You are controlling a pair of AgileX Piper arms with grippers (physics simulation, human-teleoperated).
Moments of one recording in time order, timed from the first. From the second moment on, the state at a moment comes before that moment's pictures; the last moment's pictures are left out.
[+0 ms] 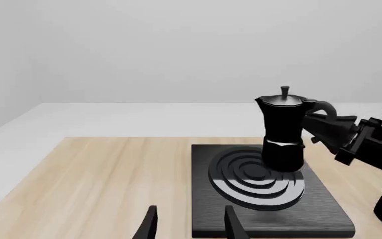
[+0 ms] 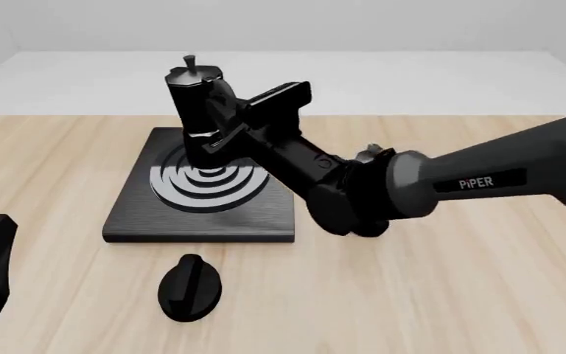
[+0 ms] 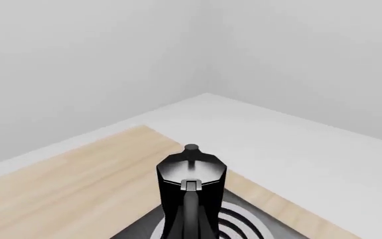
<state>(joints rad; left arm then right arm) 0.00 0.01 0.00 0.00 0.00 0.79 1.93 -1.07 -0.87 0.02</state>
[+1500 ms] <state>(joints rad) 0.00 0.01 0.00 0.00 0.00 0.77 2.27 -1.36 -0.92 0.05</state>
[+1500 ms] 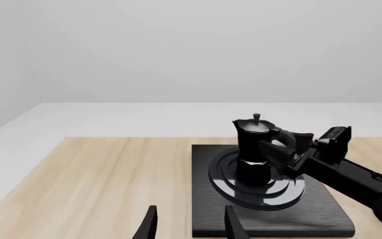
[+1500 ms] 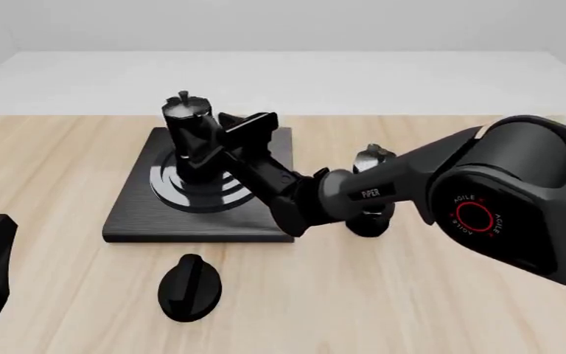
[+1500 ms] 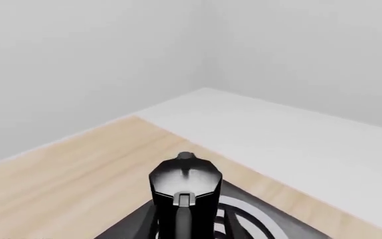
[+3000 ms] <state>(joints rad) 0.00 0.01 0.00 0.00 0.00 0.84 1.70 -0.87 -0.78 0.03</state>
